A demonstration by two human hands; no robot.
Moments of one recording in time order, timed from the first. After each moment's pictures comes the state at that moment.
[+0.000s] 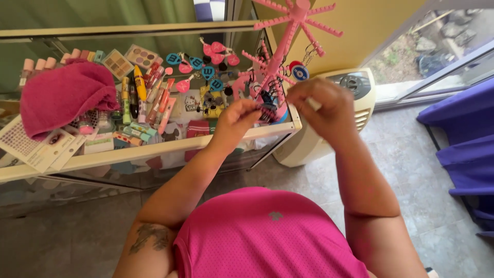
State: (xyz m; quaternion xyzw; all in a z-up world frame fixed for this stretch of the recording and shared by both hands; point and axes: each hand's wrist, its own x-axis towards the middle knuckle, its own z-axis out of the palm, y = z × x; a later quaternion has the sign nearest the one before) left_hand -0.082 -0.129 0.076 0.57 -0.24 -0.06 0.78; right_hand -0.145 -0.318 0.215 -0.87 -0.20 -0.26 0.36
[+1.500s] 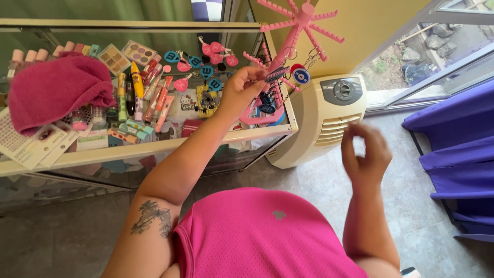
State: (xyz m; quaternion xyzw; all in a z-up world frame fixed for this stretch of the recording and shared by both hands) left_hand -0.011 -0.164 0.078 0.47 -0.24 -0.06 0.85; right_hand -0.239 -0.377 0.164 -0.86 -0.08 -0.47 0.18
